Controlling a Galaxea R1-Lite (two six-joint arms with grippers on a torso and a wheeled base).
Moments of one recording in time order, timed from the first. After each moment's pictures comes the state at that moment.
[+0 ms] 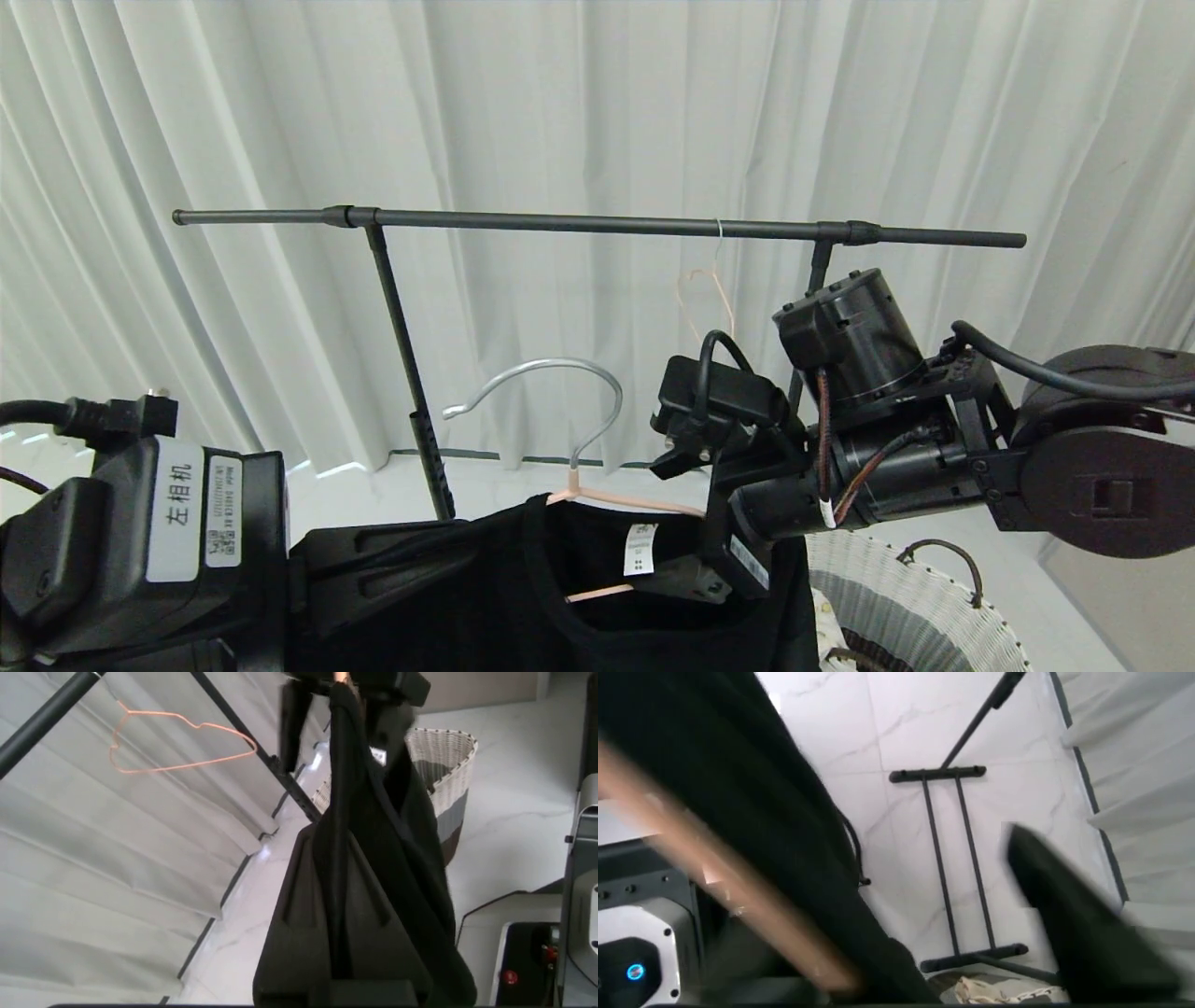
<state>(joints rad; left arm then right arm) -0.60 1.11 -0.55 -0.26 -0.43 0.61 0.89 1.78 -1.20 0.07 0.34 -0.35</state>
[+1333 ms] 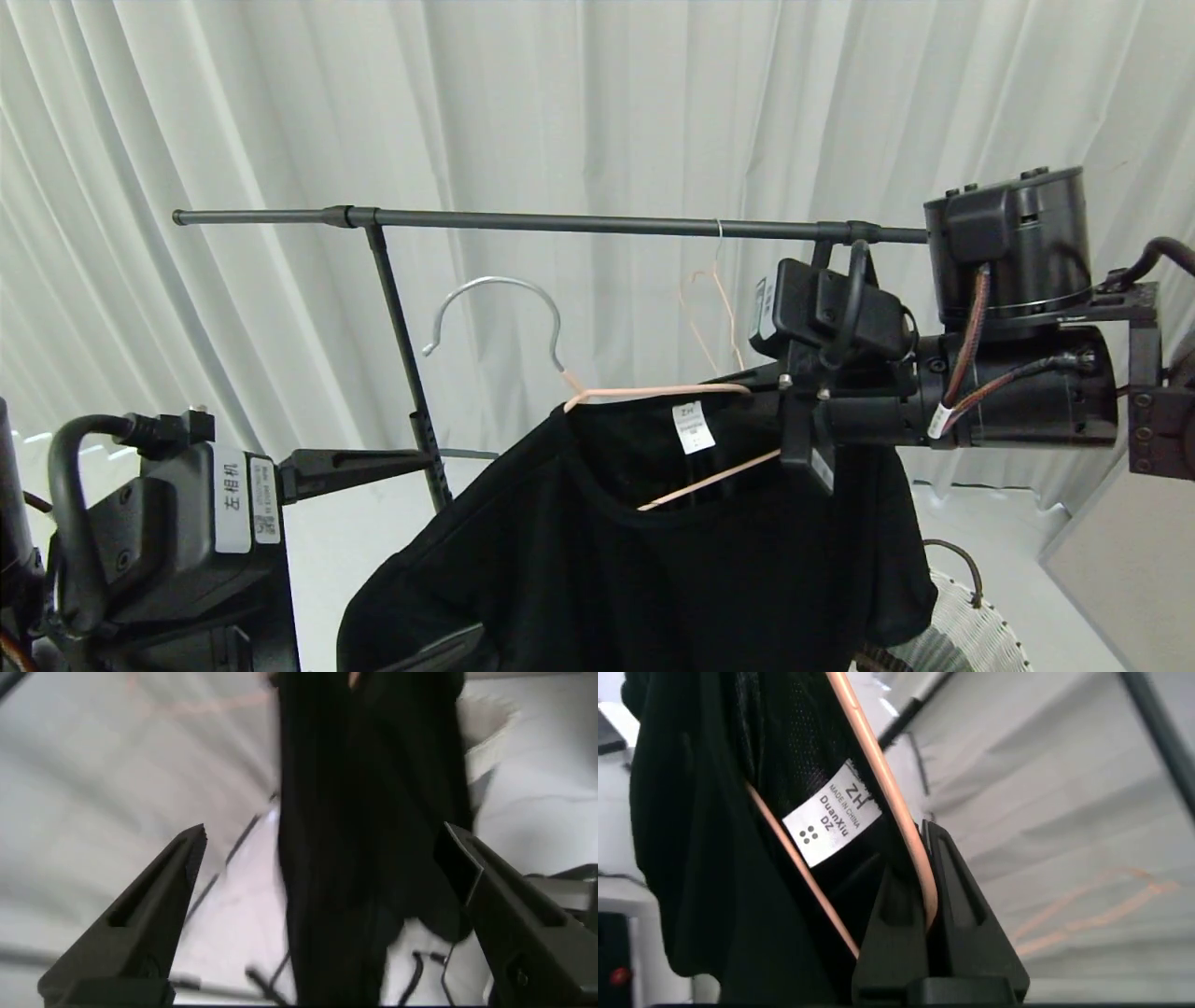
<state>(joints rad) -0.48 1.12 -0.49 -0.26 -0.42 0.61 0.78 1.63 -1.15 -0.09 0.32 -0.64</state>
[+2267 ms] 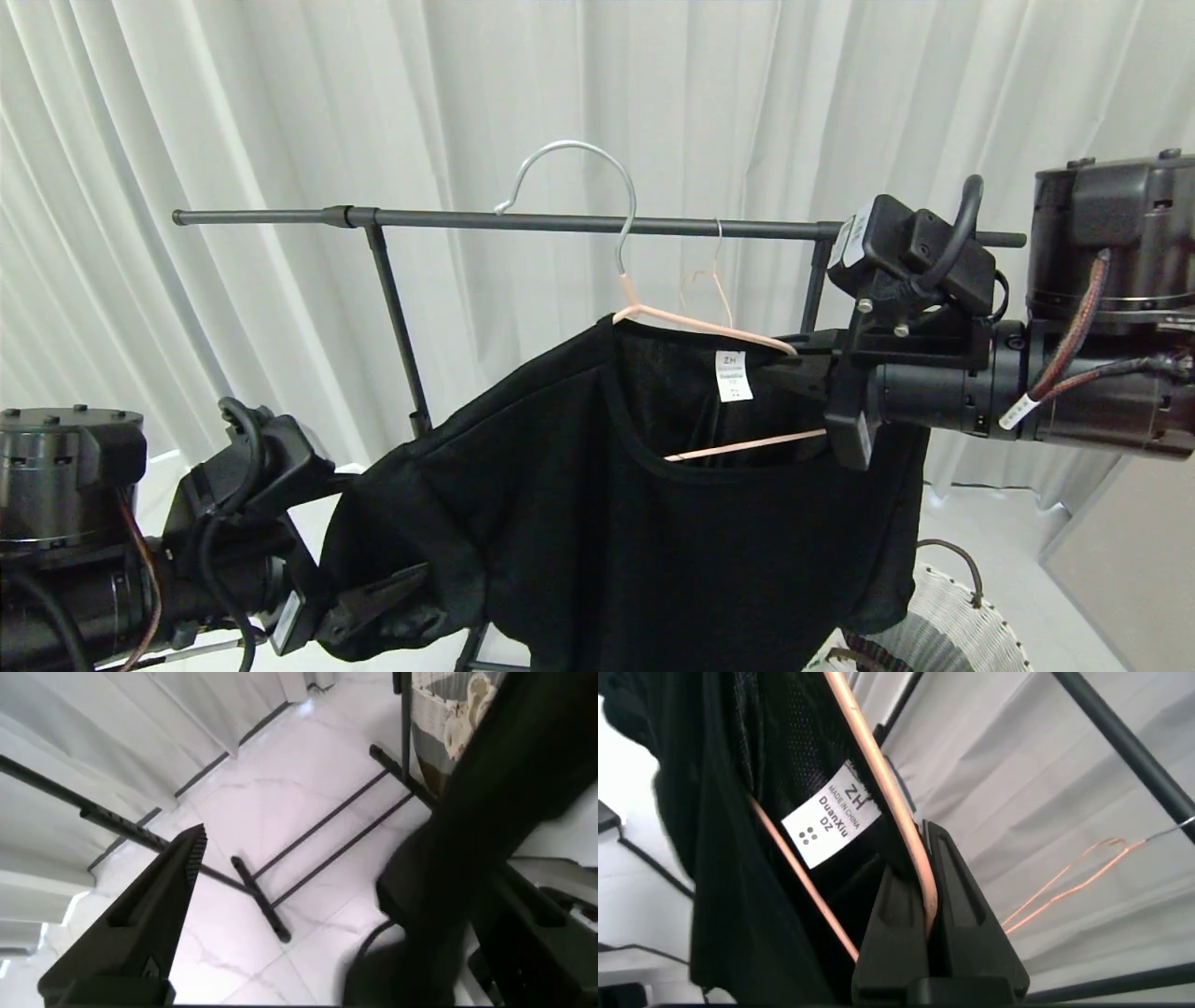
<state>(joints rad) -0.13 1.33 -0.42 -0.34 -0.43 0.56 0.75 1.54 -1.04 -0.26 0.28 -0.46</state>
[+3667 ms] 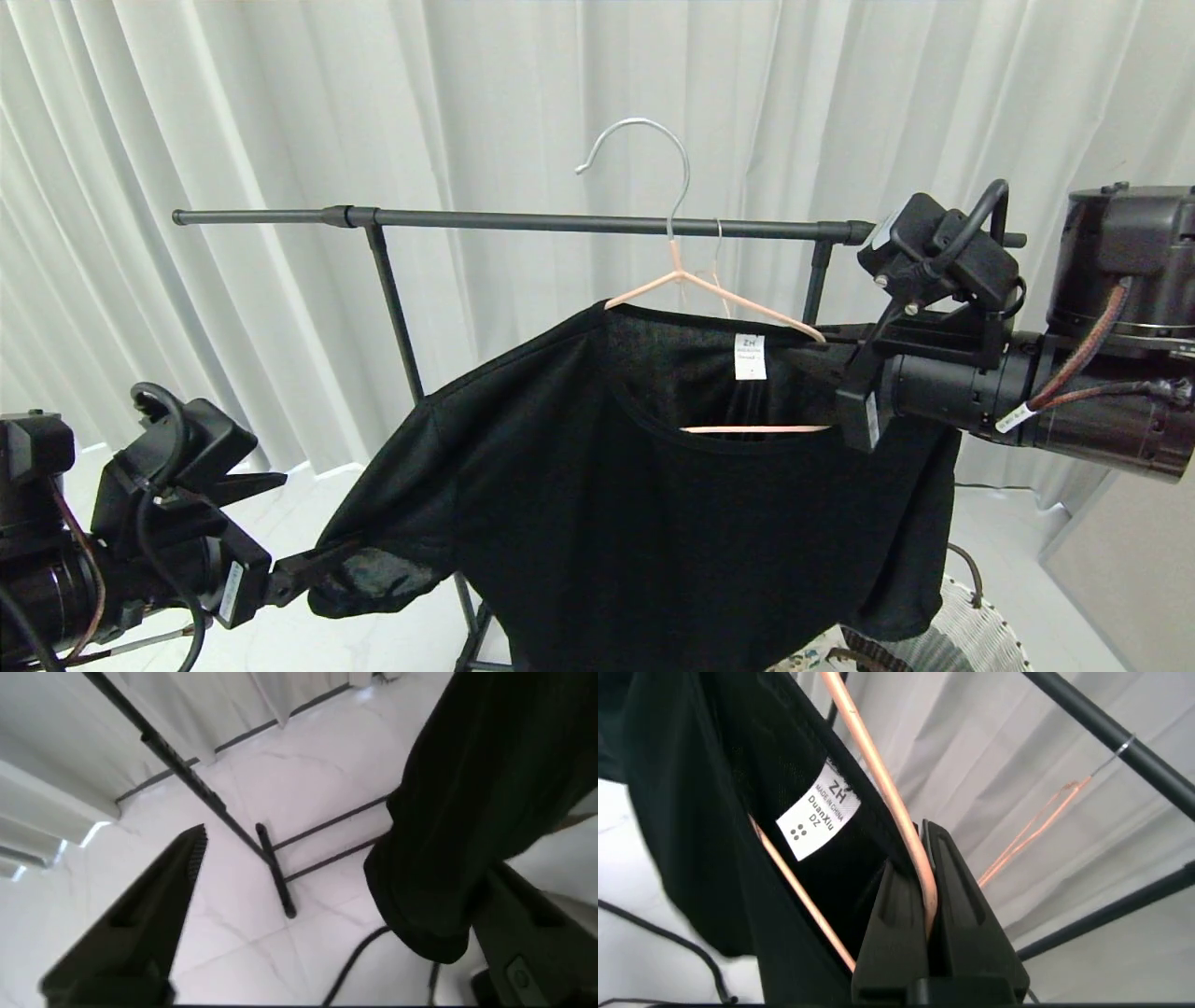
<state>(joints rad) 0.09 1.31 -0.40 -0.35 -0.43 0.50 0.70 1.52 -0.94 -0.41 0.15 -0.34</state>
